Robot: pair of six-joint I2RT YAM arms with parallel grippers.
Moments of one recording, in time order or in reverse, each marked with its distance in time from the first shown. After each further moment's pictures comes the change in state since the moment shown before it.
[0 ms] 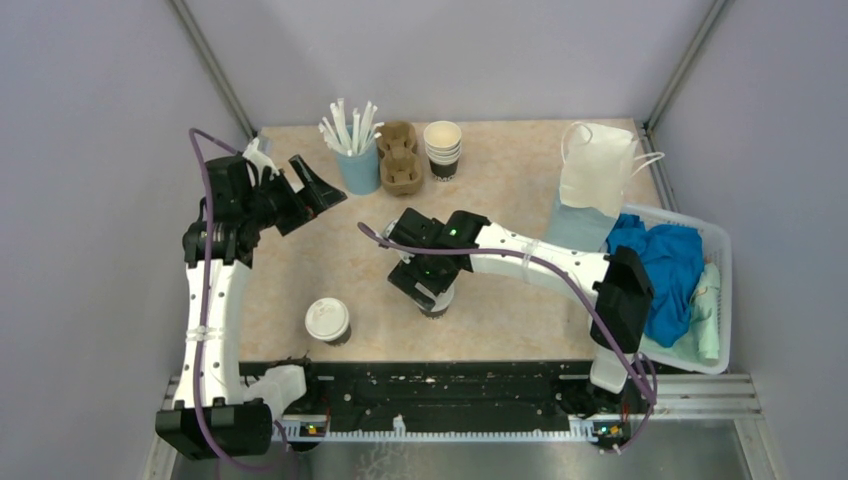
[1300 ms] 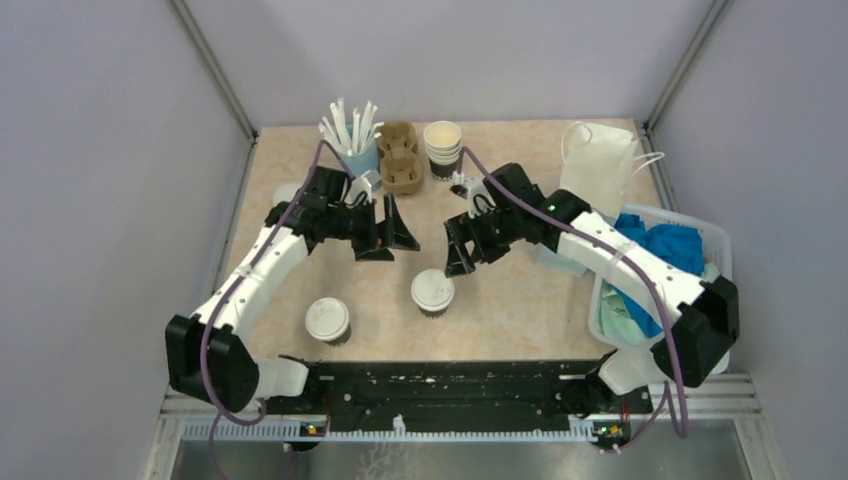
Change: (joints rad) left arm -0.381 0.225 -0.156 0.087 0.198 -0.001; right arm -0.365 -0.379 -0.273 0.195 -0.433 0.145
